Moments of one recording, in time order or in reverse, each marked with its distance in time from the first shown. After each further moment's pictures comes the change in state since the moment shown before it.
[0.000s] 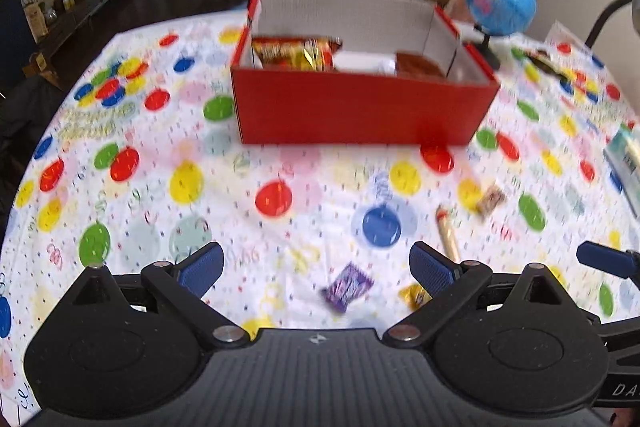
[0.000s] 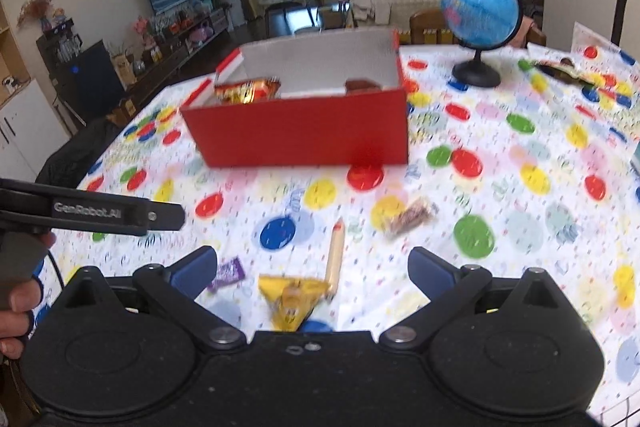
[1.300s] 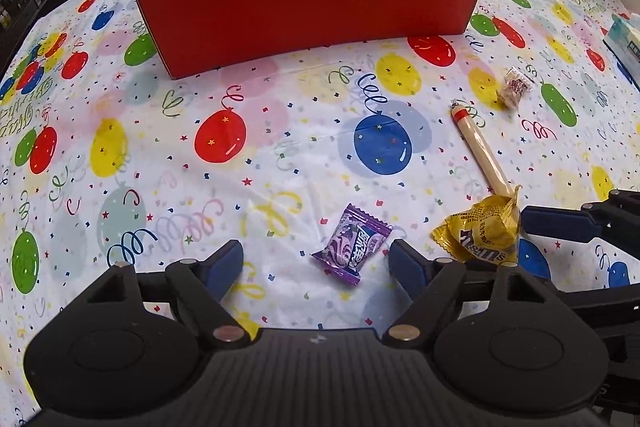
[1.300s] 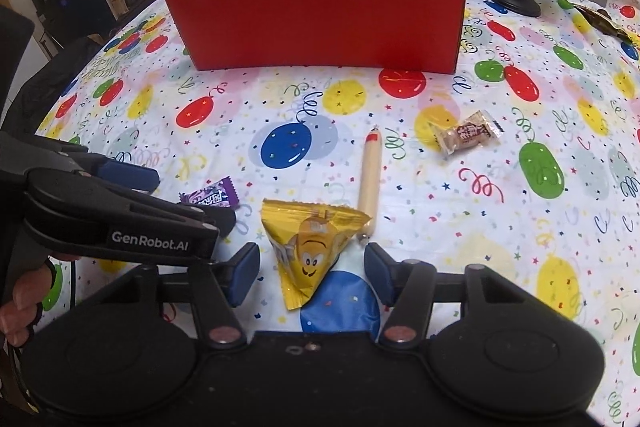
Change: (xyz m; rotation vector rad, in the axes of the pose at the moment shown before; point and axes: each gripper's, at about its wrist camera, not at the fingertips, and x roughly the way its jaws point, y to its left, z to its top) left arm 0.086 -0.009 -0.023 0.203 0.159 -0.066; right arm 0.081 0.021 -0.031 -0.042 0.206 -0.028
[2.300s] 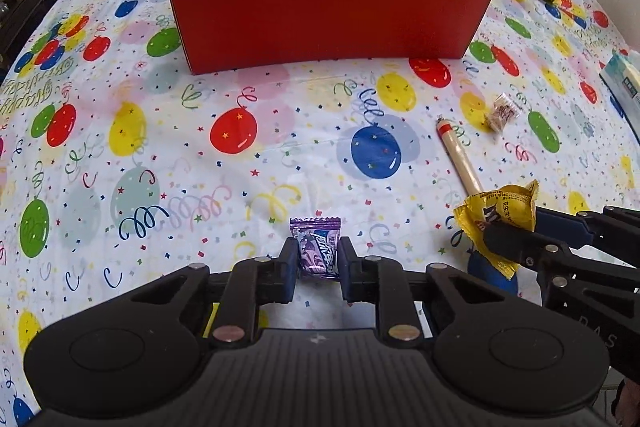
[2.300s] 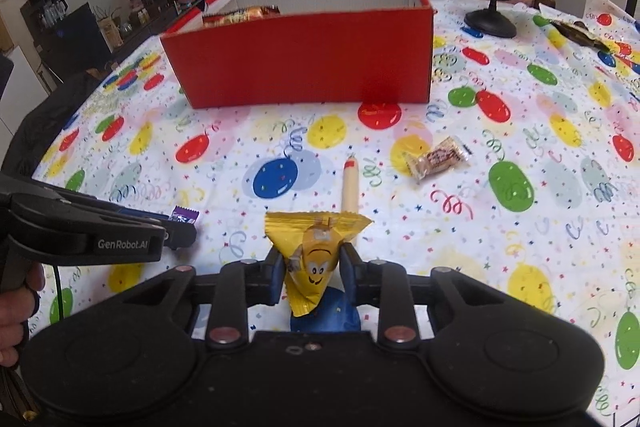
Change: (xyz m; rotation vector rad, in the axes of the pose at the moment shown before) left arm -0.031 0.004 -0.004 -0.103 -0.023 -0.020; right arm -0.031 -0.009 0.000 0.040 -0.107 -0.010
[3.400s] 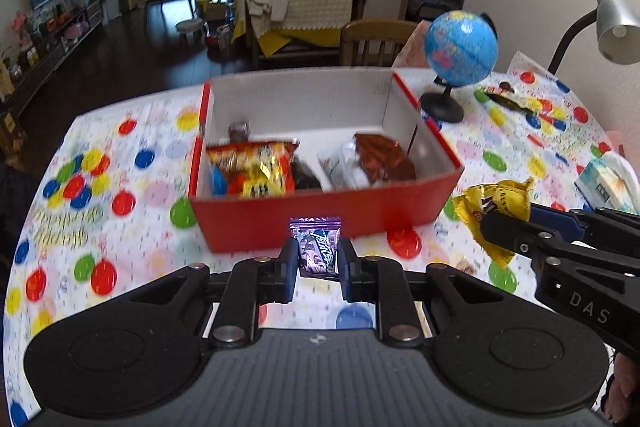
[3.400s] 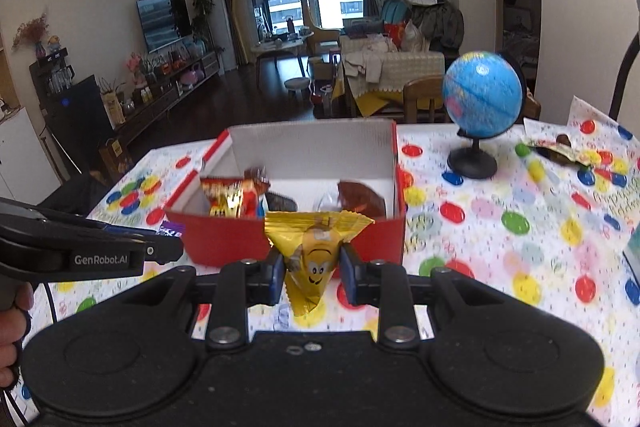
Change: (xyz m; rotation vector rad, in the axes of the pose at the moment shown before) left arm -0.085 -0.009 0.100 0.025 -0.270 0.008; right arm -0.050 -0.011 0.105 -0.022 -0.268 -0.017
